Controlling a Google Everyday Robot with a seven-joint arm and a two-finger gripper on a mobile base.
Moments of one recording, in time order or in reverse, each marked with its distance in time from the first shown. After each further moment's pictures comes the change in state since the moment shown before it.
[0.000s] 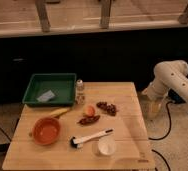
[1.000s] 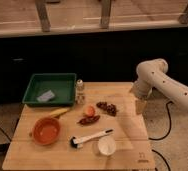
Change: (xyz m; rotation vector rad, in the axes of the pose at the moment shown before) arm -0.062 -0.028 0.026 -0.012 0.007 -0.089
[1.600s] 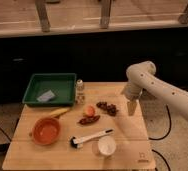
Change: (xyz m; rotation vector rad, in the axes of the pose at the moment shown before) arm -0.044 -0.010 0.031 -0.015 -0.013 -0.074
